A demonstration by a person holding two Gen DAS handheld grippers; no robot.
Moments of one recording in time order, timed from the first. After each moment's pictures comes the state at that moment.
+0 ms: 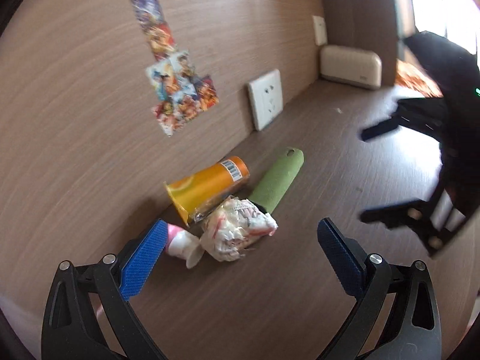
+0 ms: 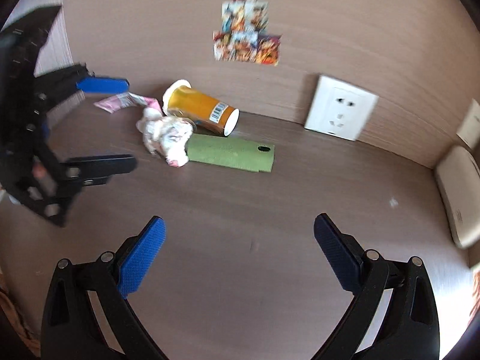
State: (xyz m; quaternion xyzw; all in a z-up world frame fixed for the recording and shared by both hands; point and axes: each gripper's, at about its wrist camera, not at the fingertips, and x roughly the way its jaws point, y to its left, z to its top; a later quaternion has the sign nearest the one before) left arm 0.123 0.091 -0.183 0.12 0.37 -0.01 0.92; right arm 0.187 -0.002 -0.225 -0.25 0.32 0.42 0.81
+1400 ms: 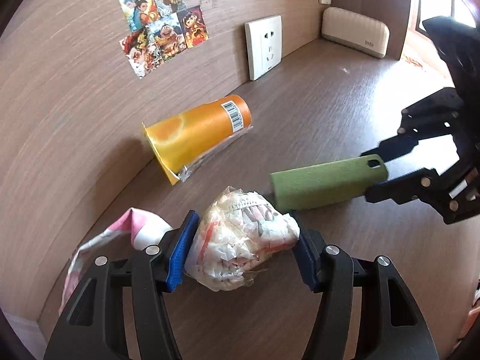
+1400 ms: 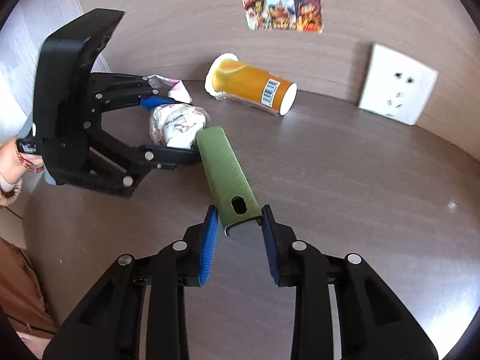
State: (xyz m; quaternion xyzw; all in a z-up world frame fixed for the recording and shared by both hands) left arm 0.143 0.109 -0.221 0.08 0.47 -0.03 0.88; right arm 0.183 -0.030 -0.232 -0.20 0.37 0.50 0.75
